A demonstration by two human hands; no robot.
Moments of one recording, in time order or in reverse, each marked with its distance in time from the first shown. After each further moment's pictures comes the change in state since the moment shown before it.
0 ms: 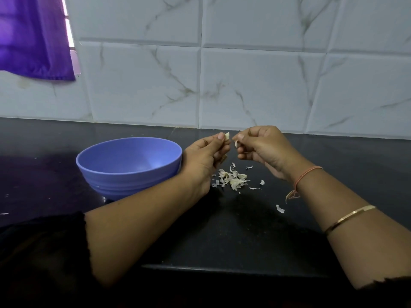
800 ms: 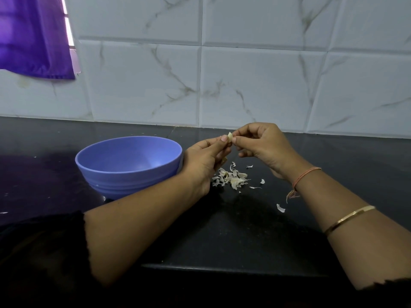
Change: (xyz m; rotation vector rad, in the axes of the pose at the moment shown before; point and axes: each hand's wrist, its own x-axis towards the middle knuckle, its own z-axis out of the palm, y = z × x) left_hand -0.002 -0.002 0.000 0.069 -0.021 -0.038; right_hand 0.000 0.004 0.001 -0.118 0.021 -0.167
